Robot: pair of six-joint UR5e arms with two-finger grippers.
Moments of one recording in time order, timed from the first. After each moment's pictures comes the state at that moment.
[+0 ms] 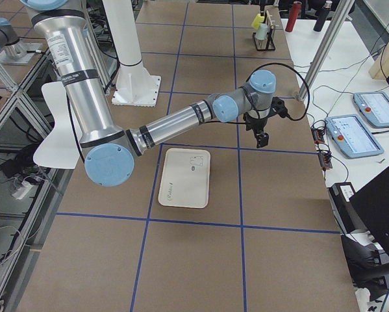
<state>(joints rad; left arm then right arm) -1.32 -2.21 -1.08 -1.92 -2.32 -0.40 1.27 -1.25 1.70 -1.54 2.32 0.13</state>
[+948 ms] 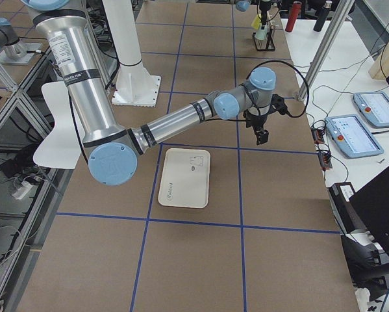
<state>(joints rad) -1.23 -2.27 -1.01 -1.85 -2.21 -0.47 1.27 -1.25 1.71 -1.54 2.33 0.14</state>
